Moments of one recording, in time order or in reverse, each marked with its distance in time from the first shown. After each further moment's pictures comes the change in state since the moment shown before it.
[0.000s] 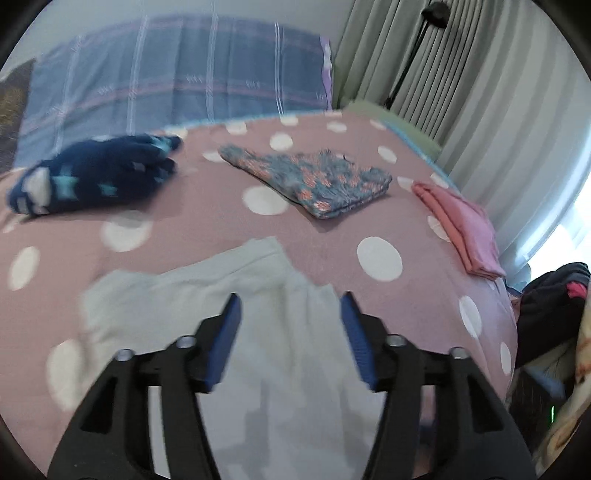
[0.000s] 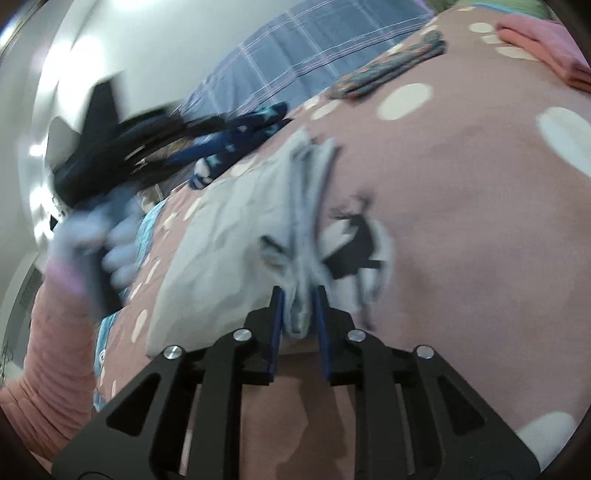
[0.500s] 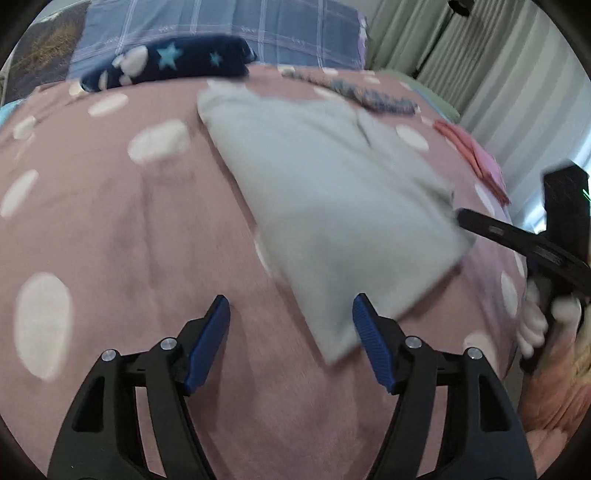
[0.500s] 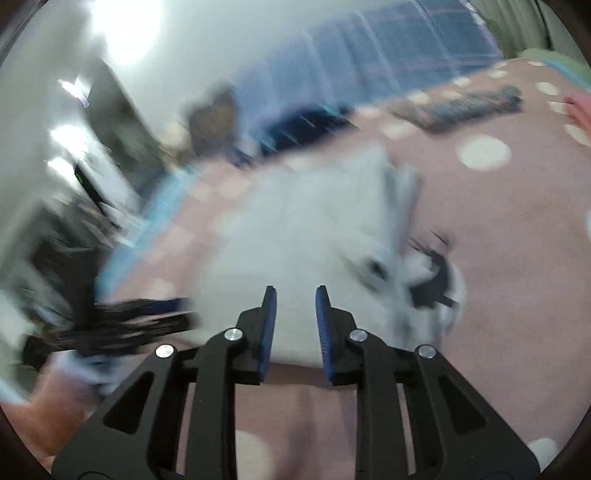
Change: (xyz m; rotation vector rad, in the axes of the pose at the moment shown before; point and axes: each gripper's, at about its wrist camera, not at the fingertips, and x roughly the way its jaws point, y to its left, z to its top) left arm -0.061 0.060 -0.182 -0.075 0.126 0.050; right arm 0.035 0.056 0.001 -0.271 0.110 -0.162
